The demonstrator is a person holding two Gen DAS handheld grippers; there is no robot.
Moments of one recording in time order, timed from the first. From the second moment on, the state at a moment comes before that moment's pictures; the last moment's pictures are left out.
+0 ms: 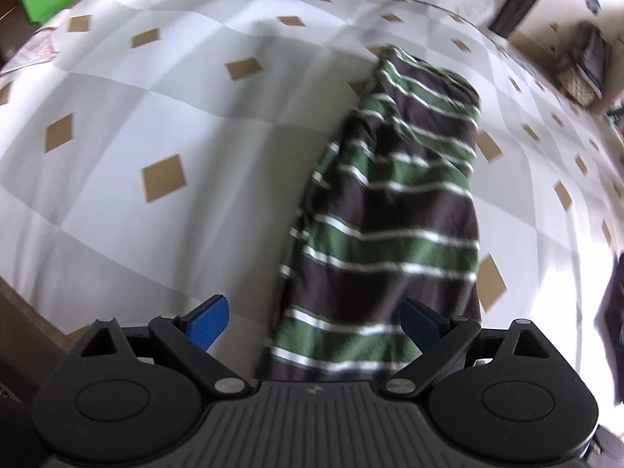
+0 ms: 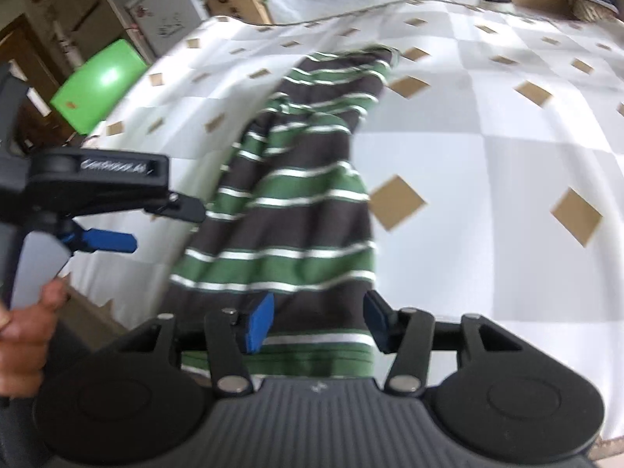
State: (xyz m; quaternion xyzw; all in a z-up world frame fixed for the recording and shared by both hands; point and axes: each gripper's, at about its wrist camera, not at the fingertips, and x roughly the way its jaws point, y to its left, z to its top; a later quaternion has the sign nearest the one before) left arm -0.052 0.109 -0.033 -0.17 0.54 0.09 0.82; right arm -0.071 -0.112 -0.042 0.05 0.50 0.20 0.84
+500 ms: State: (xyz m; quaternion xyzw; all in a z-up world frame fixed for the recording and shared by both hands) left arm -0.045 0.080 -0.061 -0.12 0.58 0.04 0.80; right arm -0.072 -0.112 -0.065 0.03 0.52 0.18 0.83
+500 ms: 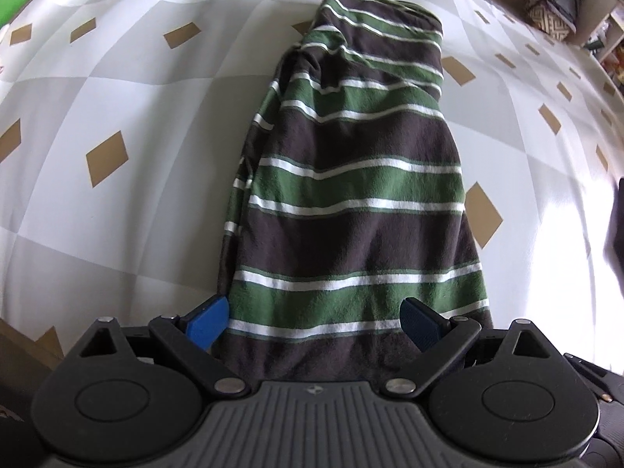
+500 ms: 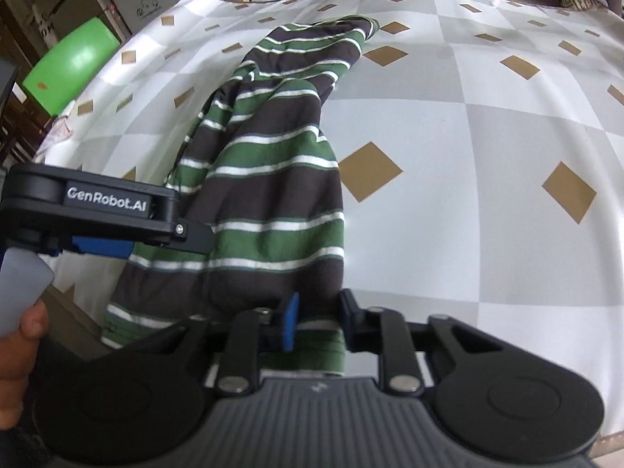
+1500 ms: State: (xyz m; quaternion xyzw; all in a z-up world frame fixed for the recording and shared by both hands) left arm -0.049 0.104 -0.039 -0.15 0.55 0.07 0.82; right arm -0.097 -0.109 -0.037 0.03 0.53 0.18 0.83
